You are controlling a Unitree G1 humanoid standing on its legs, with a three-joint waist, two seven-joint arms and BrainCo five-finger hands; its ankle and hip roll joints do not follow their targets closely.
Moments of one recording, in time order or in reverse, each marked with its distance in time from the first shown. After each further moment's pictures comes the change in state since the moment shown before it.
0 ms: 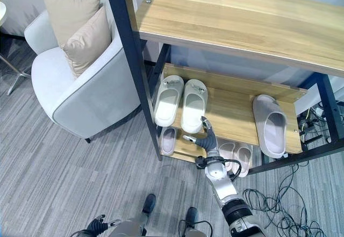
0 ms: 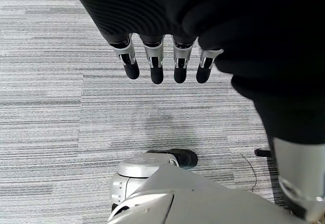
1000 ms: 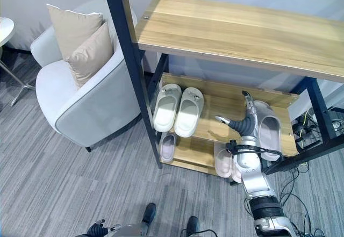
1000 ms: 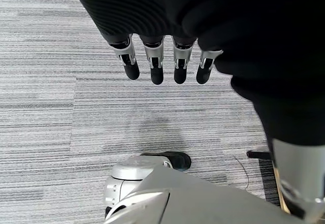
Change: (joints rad) left arm 0.027 -0.005 0.036 0.004 0.045 0.004 -0.005; right arm 0.022 -0.199 -0.279 -0.121 -0.177 -0.007 -0.124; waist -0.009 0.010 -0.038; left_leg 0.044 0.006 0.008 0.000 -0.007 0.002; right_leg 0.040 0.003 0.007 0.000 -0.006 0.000
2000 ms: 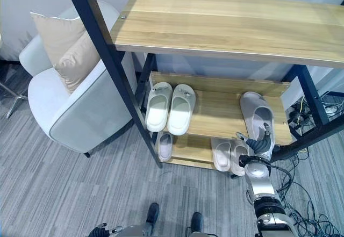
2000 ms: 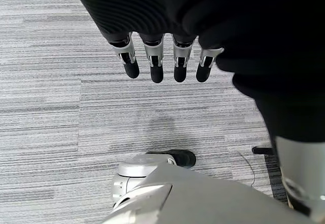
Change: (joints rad) left arm 0.004 -0.022 -0.006 0.017 -0.052 0.011 -0.009; right arm -0.063 0.034 0.016 0.312 0.241 0.076 -0.018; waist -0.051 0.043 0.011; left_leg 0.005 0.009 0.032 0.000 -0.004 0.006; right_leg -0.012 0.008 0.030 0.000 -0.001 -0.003
